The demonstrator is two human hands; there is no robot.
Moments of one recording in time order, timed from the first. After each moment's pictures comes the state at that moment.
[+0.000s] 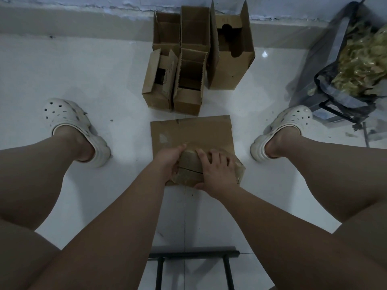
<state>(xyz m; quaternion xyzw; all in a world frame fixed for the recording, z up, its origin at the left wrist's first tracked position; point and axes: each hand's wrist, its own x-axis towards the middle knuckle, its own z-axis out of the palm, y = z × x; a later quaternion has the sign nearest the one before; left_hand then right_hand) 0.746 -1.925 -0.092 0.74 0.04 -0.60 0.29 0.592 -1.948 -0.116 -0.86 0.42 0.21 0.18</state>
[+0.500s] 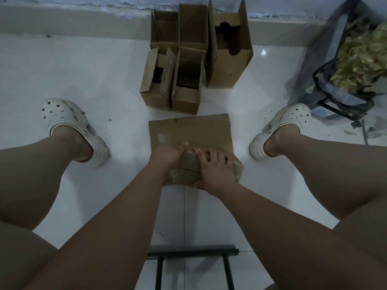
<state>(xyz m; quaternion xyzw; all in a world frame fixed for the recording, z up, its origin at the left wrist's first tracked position) 0.751 -1.929 -0.105 0.83 -0.15 -0.52 0.15 0.594 -1.950 -0.115 -0.85 0.42 0.23 0.19</state>
